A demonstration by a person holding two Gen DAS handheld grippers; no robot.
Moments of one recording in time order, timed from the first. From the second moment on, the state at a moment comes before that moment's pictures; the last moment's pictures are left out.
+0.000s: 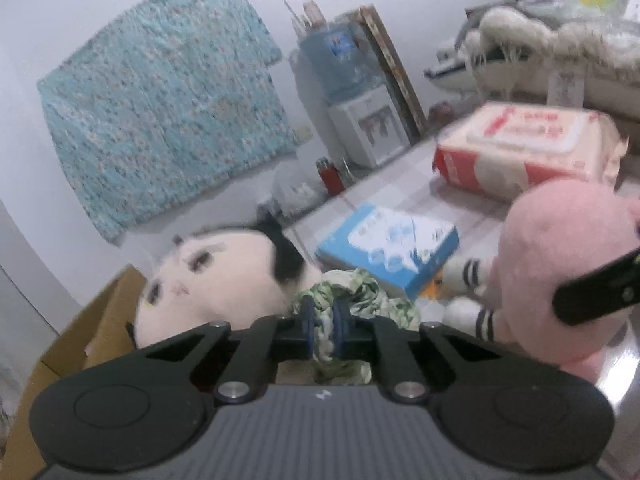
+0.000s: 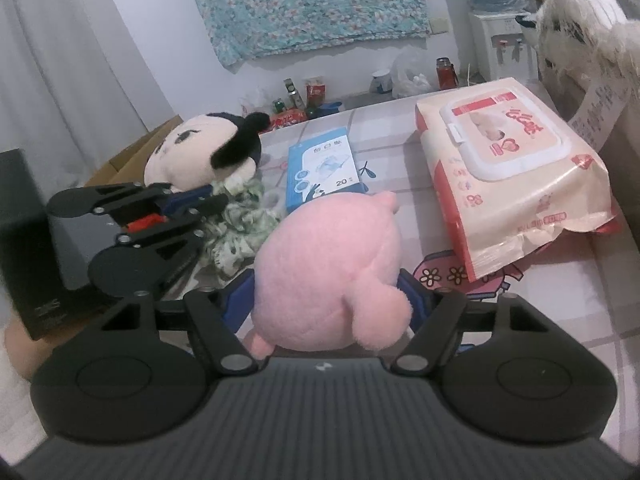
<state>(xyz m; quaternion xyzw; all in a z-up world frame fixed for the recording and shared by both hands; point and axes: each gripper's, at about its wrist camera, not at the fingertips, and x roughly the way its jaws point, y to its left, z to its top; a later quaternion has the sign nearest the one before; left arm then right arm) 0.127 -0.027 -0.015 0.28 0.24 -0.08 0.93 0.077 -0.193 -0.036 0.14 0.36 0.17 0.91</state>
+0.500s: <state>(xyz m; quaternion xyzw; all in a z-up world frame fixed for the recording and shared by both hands) 0.089 -0.001 0.030 0.10 0.23 -0.17 0.95 0.077 -0.209 -0.042 0.18 0.34 0.13 0.91</state>
